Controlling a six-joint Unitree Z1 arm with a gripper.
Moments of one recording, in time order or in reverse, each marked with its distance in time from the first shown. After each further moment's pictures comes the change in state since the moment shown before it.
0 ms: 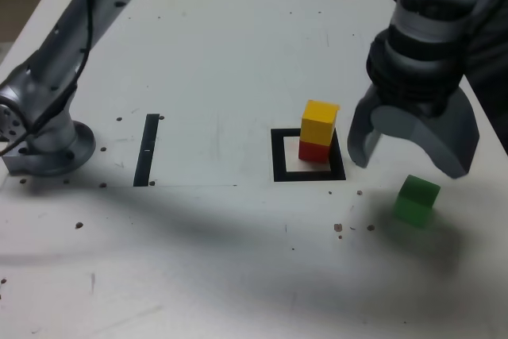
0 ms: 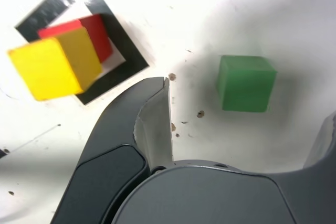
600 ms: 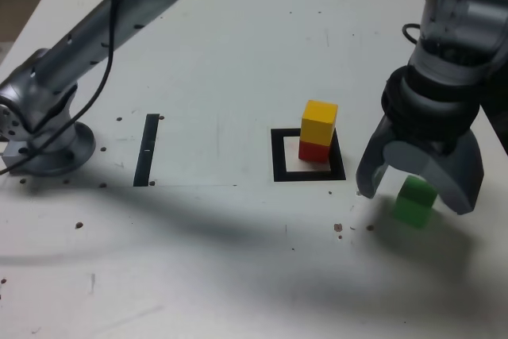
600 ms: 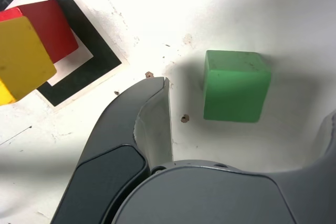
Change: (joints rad) arm -0.010 0.120 -0.105 0.037 -0.040 -0.002
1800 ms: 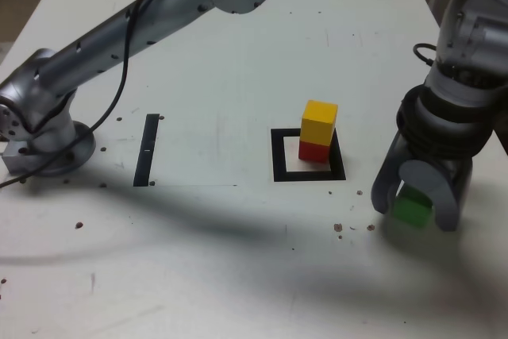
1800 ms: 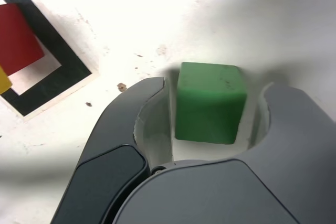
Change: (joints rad) arm -0.002 0.080 -0.104 0.010 -0.006 -0.021
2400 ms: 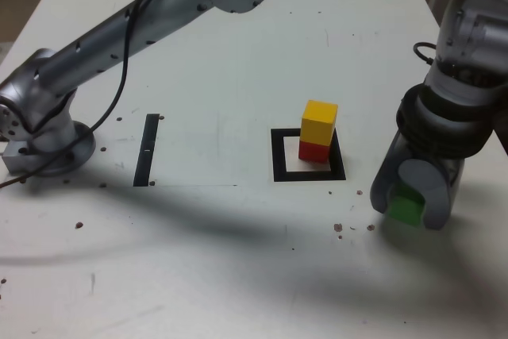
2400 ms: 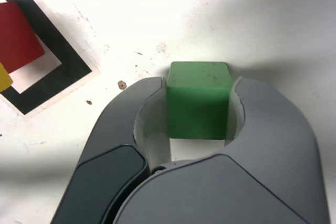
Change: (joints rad) arm 0.000 -0.002 -0.001 0.004 0.001 0.000
